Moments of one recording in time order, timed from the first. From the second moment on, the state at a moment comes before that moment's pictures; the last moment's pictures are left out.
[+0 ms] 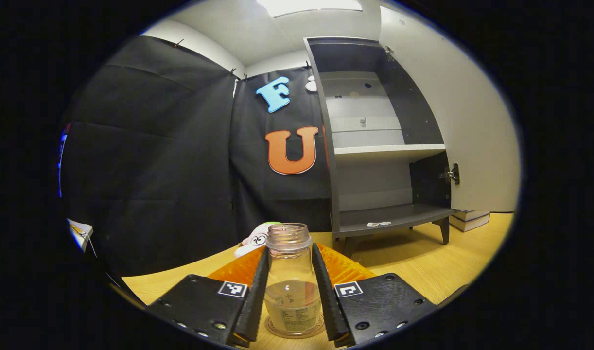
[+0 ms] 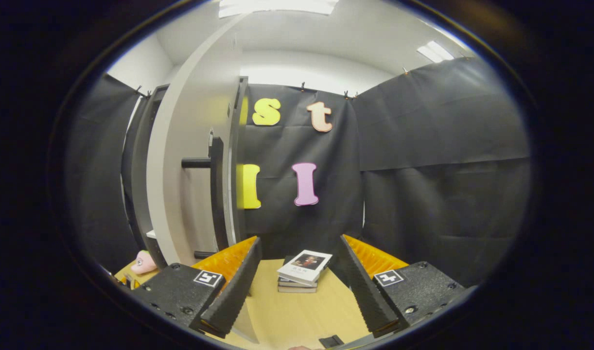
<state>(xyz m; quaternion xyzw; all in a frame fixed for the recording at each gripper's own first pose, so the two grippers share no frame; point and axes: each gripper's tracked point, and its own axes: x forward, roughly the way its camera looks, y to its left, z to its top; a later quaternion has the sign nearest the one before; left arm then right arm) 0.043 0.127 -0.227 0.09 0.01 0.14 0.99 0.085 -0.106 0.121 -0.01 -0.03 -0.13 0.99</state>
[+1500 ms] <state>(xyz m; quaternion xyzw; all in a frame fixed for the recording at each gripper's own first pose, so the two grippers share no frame) 0.034 0.040 0.016 0.08 0.01 0.03 1.00 0.096 -0.097 0.123 -0.02 -0.07 -0.05 1.00</state>
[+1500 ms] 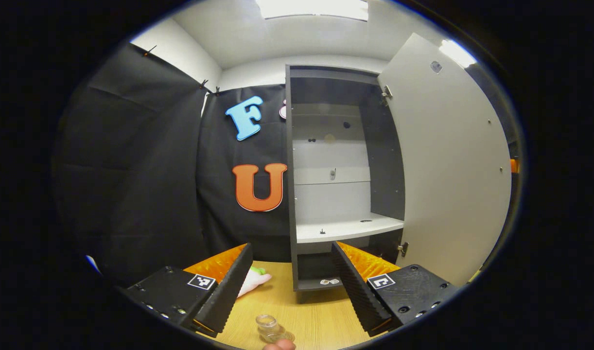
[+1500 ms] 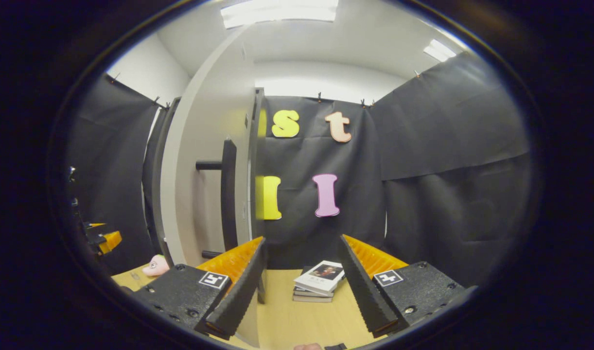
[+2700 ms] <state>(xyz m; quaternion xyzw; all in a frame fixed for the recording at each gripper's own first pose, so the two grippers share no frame) 0.002 0.036 -0.002 0.08 -0.01 0.05 1.00 0.143 0.077 0.108 -0.04 -0.08 0.18 0.98</state>
